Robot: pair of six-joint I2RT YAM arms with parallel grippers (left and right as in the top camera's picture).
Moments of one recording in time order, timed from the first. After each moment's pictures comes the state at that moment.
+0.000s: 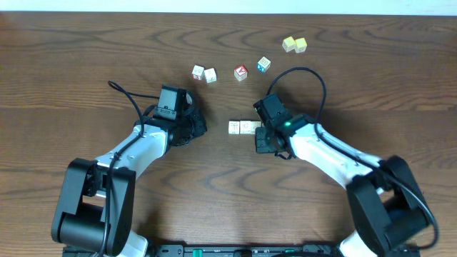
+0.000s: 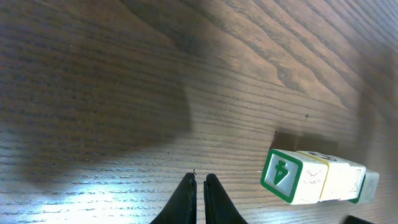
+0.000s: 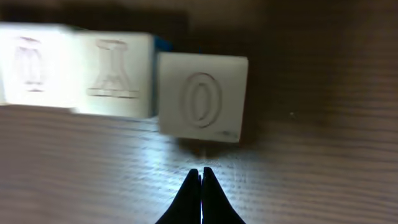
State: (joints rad) left arm -0.25 1.70 0.86 -0.21 0.31 -0.64; right arm 0.55 1.78 1.02 -0.55 0.03 0.52
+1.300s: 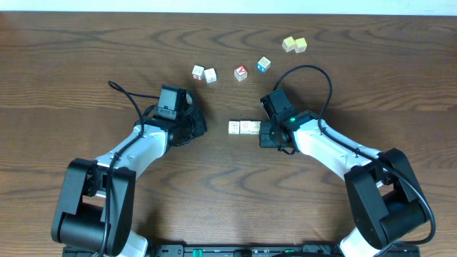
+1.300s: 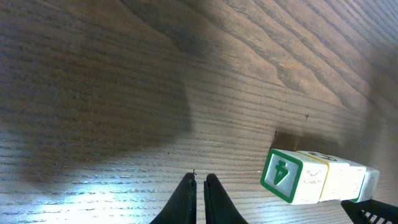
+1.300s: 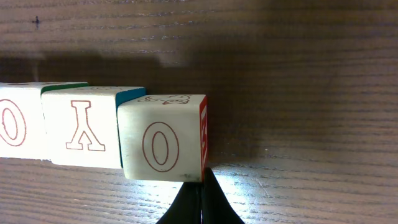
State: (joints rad) left arm -0.25 1.70 0.86 -0.21 0.31 -0.64; right arm 0.49 1.80 1.02 -0.49 0.02 0.51
